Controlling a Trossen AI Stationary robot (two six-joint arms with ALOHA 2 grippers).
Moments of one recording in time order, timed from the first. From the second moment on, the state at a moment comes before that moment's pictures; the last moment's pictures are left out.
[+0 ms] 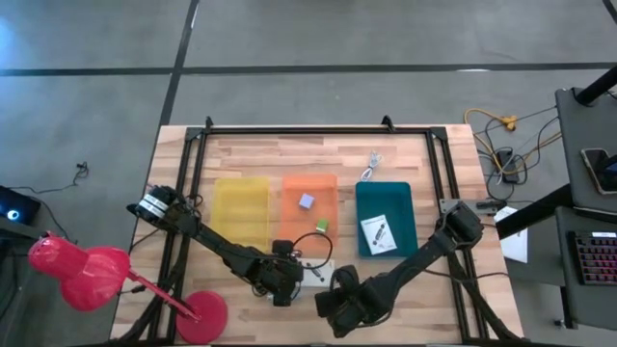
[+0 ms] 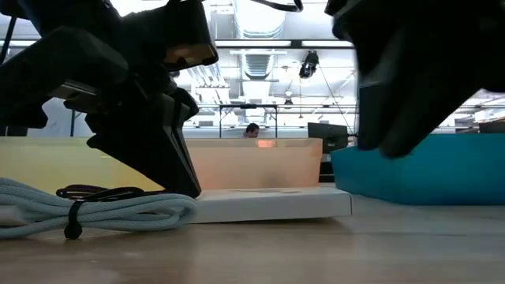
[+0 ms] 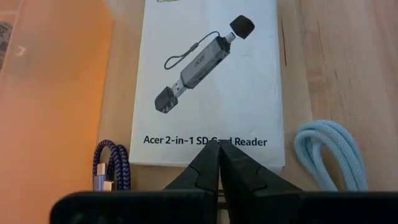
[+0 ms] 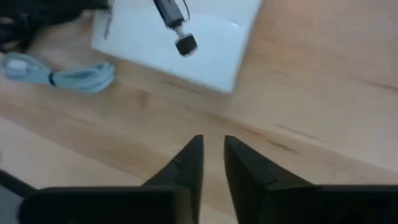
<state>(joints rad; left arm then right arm) -0.52 1.88 1.08 -0.22 -0.34 -0.41 0.63 2.14 1.64 -0.83 0.31 1.98</state>
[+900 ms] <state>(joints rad) -0.52 1.88 1.07 -0.22 -0.33 -0.41 0.61 2.13 1.41 -0.48 0.47 2.21</state>
